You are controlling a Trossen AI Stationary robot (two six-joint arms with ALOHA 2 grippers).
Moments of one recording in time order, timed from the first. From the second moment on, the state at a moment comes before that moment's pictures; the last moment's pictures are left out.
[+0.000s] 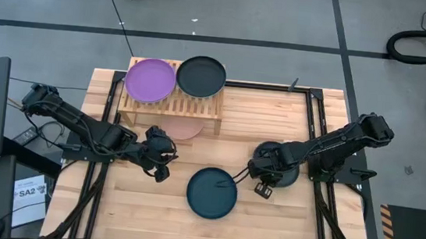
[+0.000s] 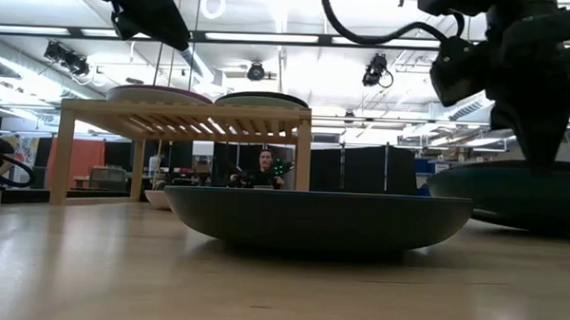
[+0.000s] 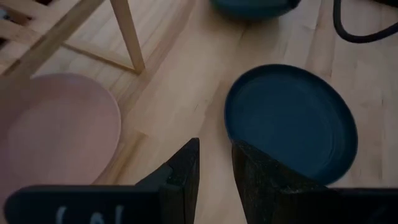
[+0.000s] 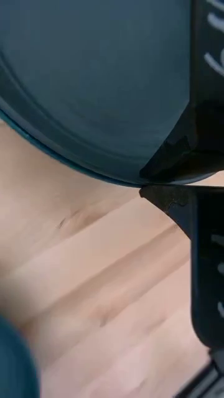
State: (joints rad) left arm -0.40 1.21 0.96 -0.59 -0.51 -0.63; right arm 0.29 1.49 0.94 -0.89 -0.16 0.82
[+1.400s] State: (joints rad) left arm -0.38 1.28 0.92 -0.24 -0.52 -0.24; right arm 0.12 1.32 0.94 -0.41 -0.31 0.75
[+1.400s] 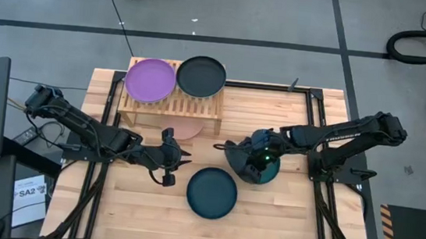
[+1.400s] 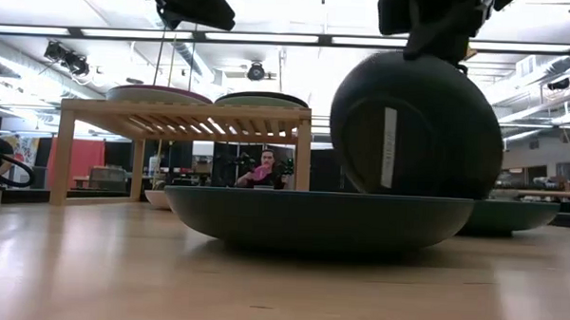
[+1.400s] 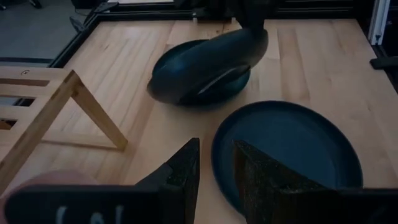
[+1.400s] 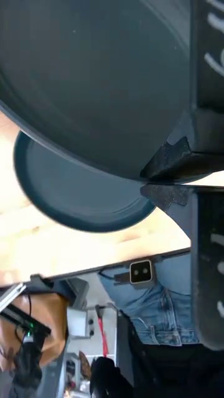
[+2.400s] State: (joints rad) left arm -0.38 1.28 0.92 -0.05 -0.52 -0.11; right arm 0.21 1.31 0.94 -0.16 -0.41 0.23
